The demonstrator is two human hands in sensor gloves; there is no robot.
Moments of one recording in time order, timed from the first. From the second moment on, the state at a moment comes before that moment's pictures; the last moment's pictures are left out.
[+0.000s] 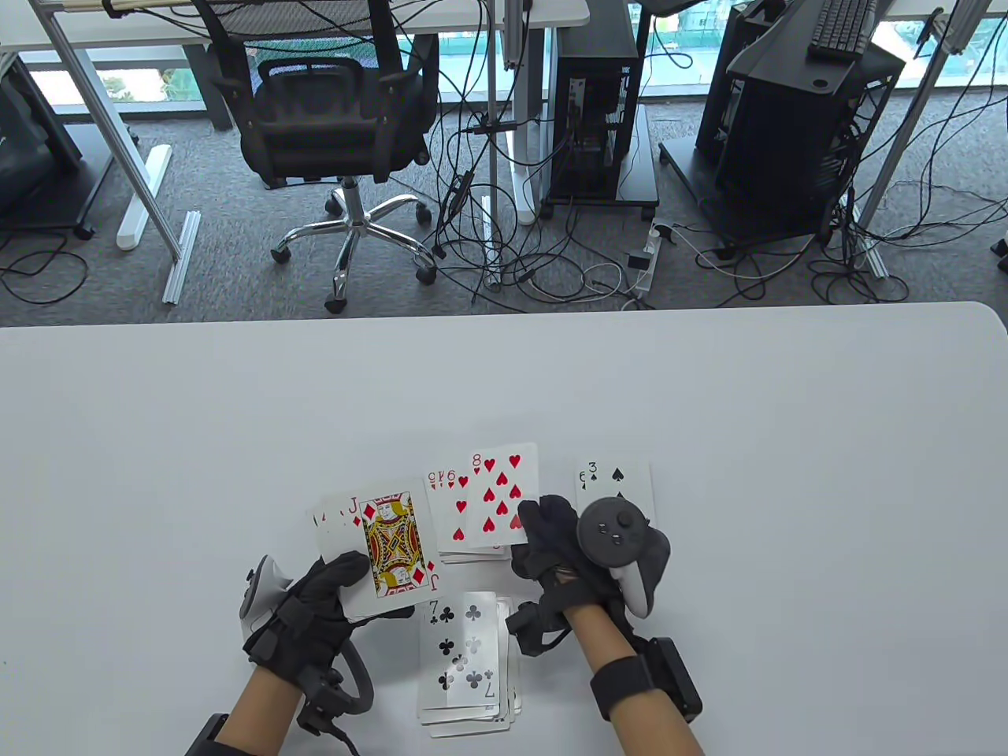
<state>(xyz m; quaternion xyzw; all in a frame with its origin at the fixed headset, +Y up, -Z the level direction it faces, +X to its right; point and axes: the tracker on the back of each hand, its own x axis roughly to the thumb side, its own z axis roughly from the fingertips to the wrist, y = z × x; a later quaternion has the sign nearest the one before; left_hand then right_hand) -0.242 -0.774 -0.277 -0.19 -0.14 0.87 0.42 0.057 -0.746 -0.337 0.01 -0.01 0.89 0.45</state>
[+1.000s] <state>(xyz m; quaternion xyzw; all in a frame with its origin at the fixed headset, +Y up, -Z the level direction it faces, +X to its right) -0.238 -0.776 -0.275 -0.21 -0.13 0.87 0.42 0.003 -0.715 -0.333 0.15 0.00 0.89 0.43</state>
